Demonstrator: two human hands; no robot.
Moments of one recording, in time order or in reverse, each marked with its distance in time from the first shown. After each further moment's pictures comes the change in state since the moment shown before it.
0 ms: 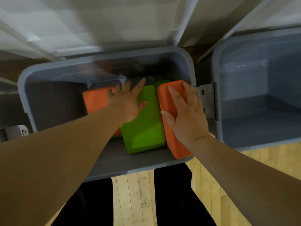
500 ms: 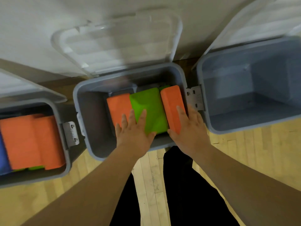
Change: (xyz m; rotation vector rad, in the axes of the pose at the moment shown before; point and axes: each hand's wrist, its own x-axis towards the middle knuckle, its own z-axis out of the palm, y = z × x) left_hand -0.214 0.028 -0.037 -0.110 0.004 -0.097; right_hand -0.113 -0.057 -0.075 -0.071 -0.181 0.164
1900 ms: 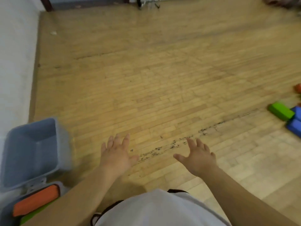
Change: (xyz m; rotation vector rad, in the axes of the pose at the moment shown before) left_hand -0.628 0.140 0.175 1.203 -0.027 1.401; right_hand -0.859 -0.055 0.253 1.114 0.458 1.525
